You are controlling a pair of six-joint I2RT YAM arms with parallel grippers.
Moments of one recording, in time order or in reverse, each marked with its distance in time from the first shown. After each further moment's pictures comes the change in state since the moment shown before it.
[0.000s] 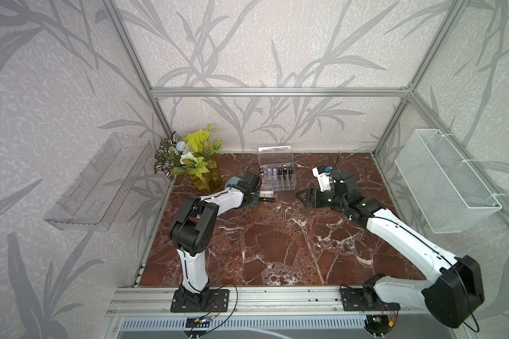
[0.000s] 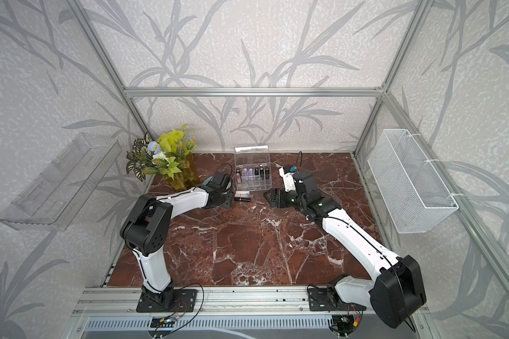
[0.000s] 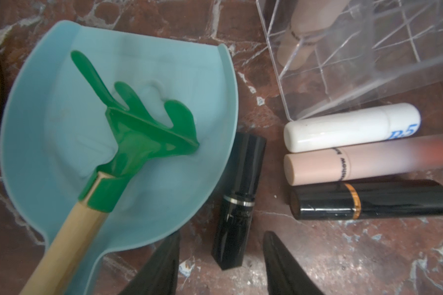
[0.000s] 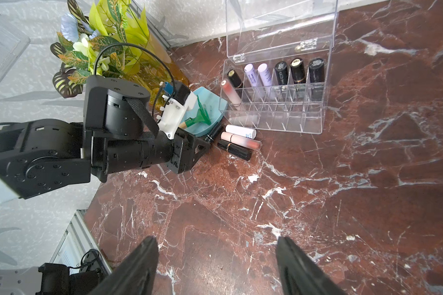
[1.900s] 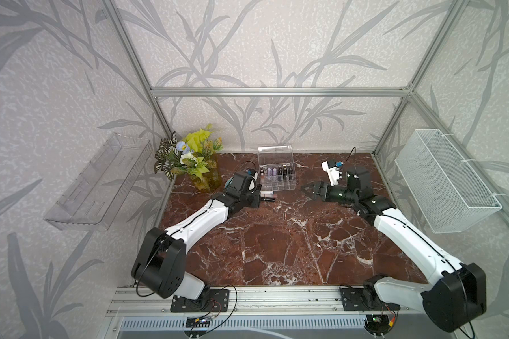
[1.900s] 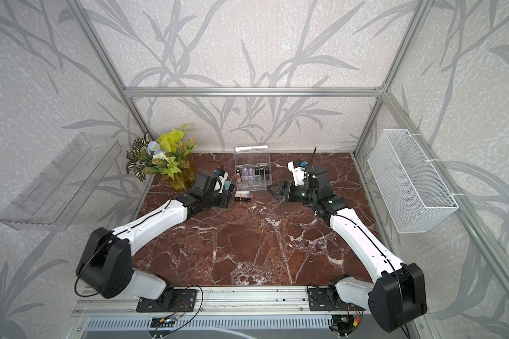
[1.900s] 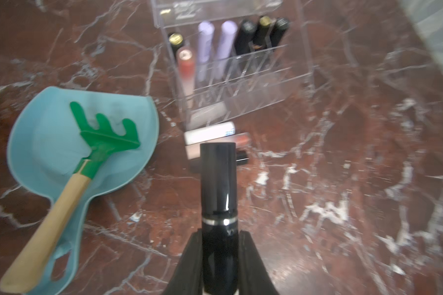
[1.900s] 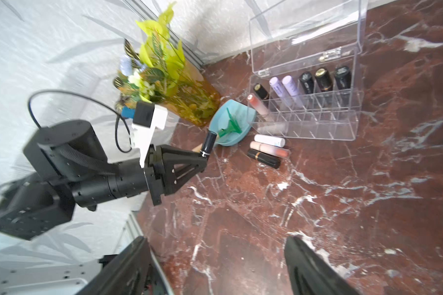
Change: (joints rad) left arm -0.039 -0.478 -0.205 0.061 0.327 -0.063; right arm -0.164 -0.035 -0.001 0.082 -0.323 0.121
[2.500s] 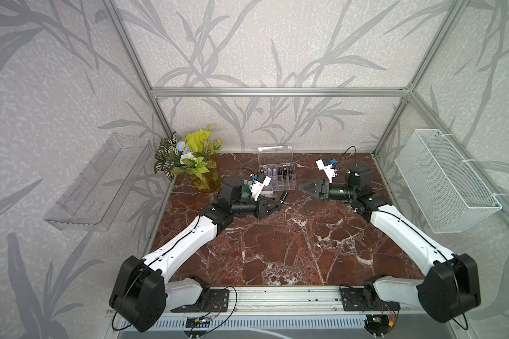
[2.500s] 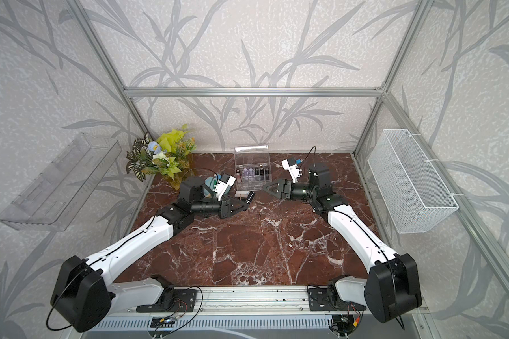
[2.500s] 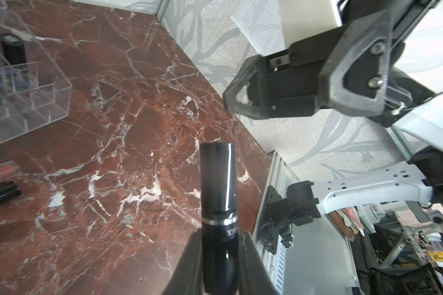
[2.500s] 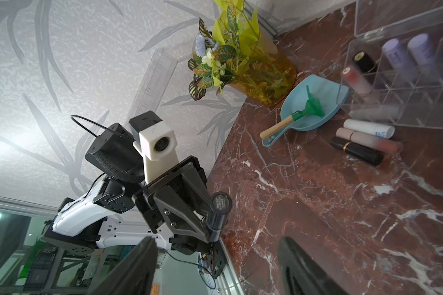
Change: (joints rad) left arm -0.033 -0.179 -0.122 0.251 0.667 -0.131; right arm 0.016 0.078 -0.006 0.166 -0.325 0.125
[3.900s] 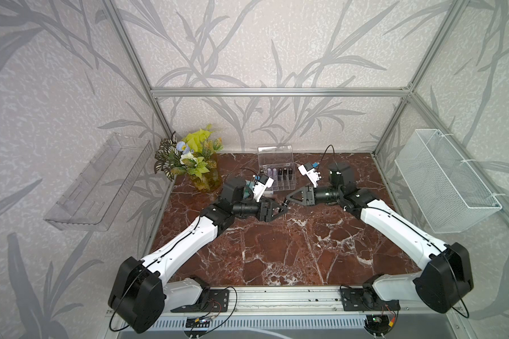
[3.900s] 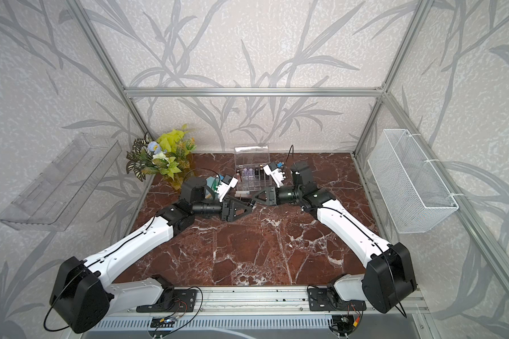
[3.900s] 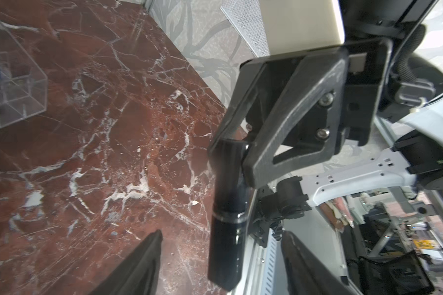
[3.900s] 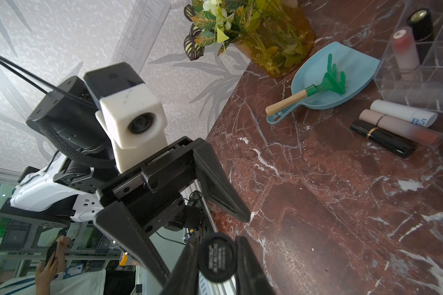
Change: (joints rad) left arm -0.031 -0.009 0.016 -0.056 -0.048 0.002; right arm 0.141 0.062 0.108 -0.177 0.113 -0.167
